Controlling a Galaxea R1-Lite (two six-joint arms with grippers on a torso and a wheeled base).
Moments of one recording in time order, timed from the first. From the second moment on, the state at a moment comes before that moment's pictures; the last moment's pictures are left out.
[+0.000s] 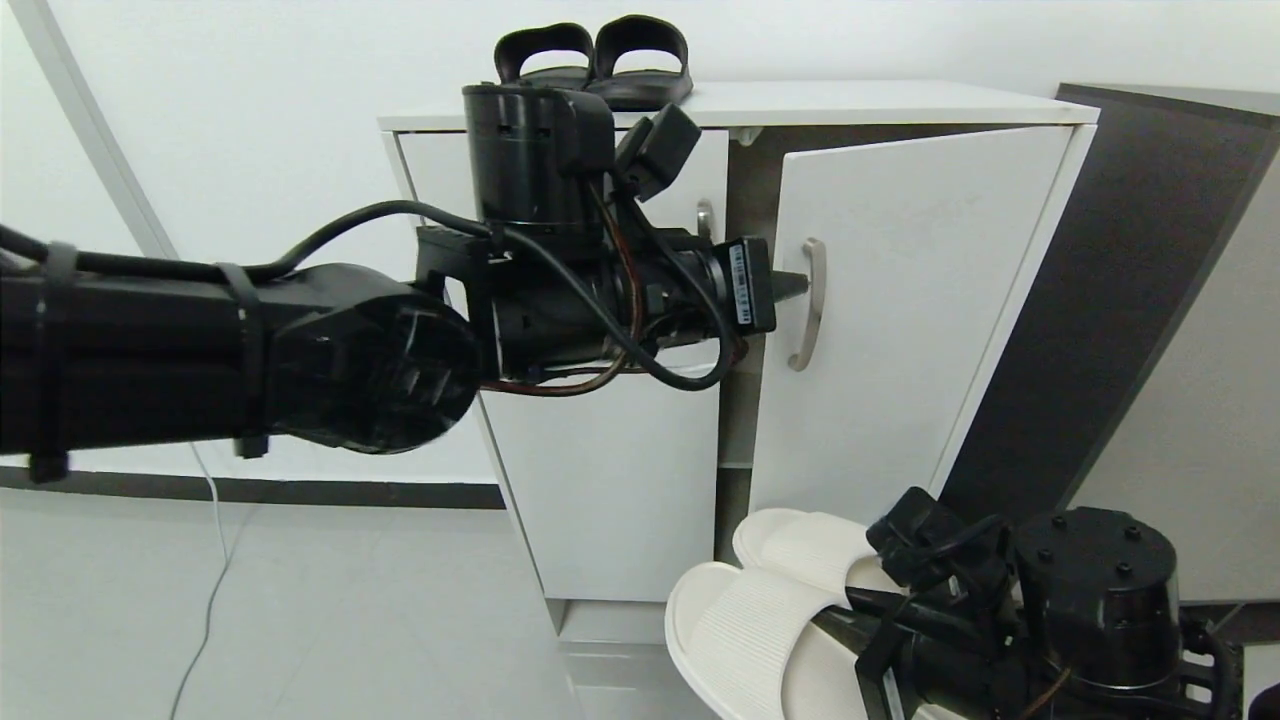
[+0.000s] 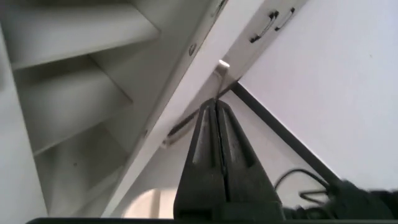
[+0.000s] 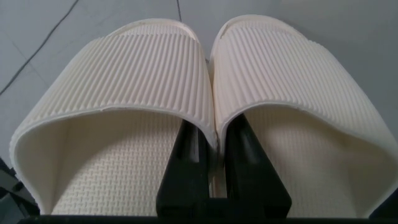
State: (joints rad) left arm -0.70 1.83 -1.44 -0.34 -0.32 -0.34; right arm 0.82 1.68 -0.40 -0.92 -0.04 0.00
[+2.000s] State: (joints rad) left arm -0.70 1.79 -1.20 -0.62 -0.33 -0.40; right arm 0.89 1.66 -0.36 -0.92 -0.04 0.01
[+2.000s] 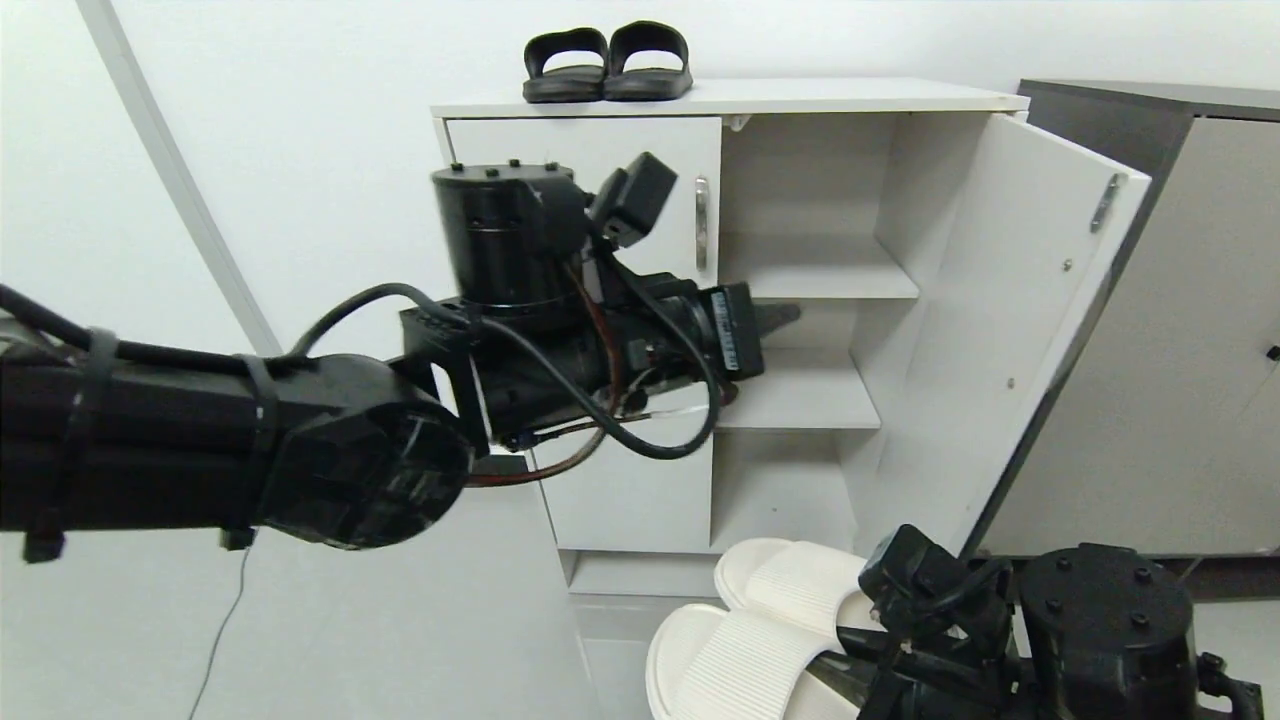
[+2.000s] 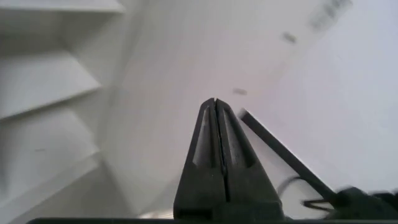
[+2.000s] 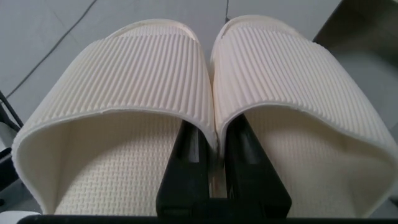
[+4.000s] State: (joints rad) left arm 0.14 0.09 0.00 0.00 0.08 0.03; right arm 0.80 1.71 -0.45 -0.92 -0.08 0.01
